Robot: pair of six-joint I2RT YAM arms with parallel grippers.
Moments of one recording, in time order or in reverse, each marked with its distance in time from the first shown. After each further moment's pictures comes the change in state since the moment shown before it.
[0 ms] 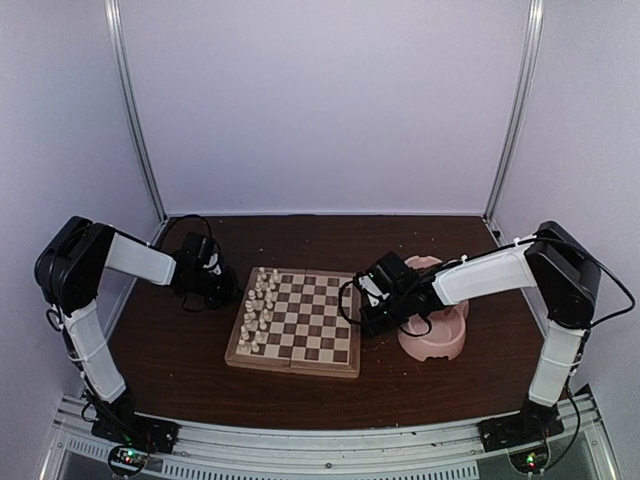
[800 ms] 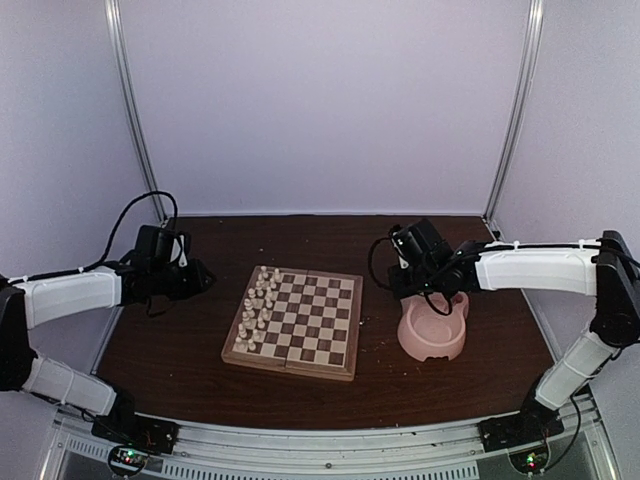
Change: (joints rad) left arm 0.026 -0.544 -0.190 -0.150 -0.163 0.216; right arm -0.015 -0.289 -0.035 -0.081 0.415 -0.017
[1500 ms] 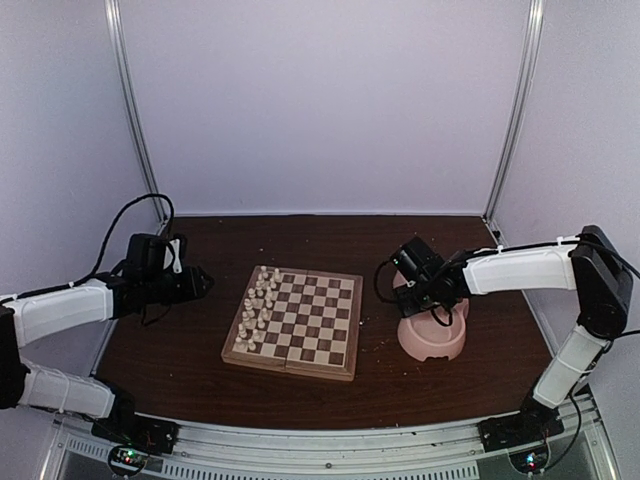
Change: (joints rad) left arm 0.000 -0.115 -0.109 0.032 -0.037 0.110; right arm -0.046 0.092 -0.017 -0.109 0.076 0.027
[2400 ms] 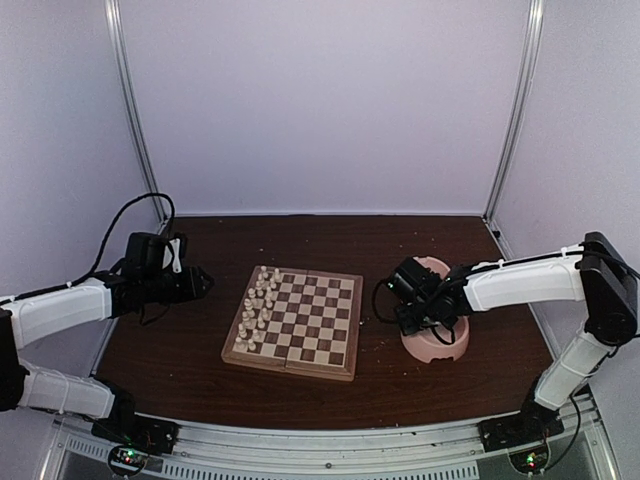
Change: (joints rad) left arm 0.000 -0.016 0.016 -0.035 0.014 0.016; right arm 0.113 -0.042 -0.076 -0.056 0.061 0.100
